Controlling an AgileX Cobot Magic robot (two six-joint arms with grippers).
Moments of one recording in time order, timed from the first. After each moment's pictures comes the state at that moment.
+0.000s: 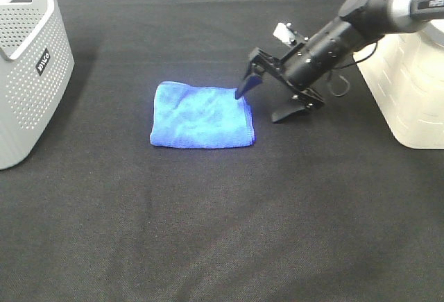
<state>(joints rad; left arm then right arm) 0.01 -0.01 -0.50 -0.05 1.05 0.04 0.22 2.46 -1.84 0.75 0.92 -0.24</state>
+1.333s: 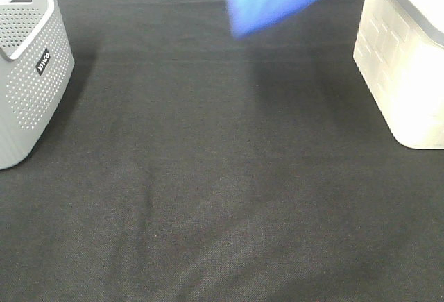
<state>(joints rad) 0.01 -0.01 -0.50 -0.05 1.05 0.04 0.12 2.03 -2.10 0.57 1.15 -0.17</state>
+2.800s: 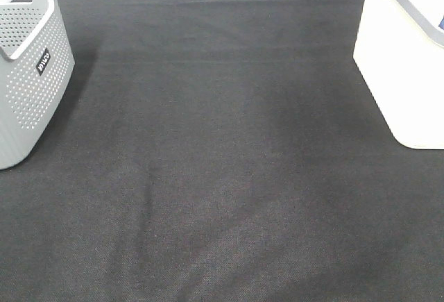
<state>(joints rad) 0.01 -0.01 -0.50 -0.05 1.05 0.04 -0.03 2.00 -2.22 0.10 1.21 -0.03</state>
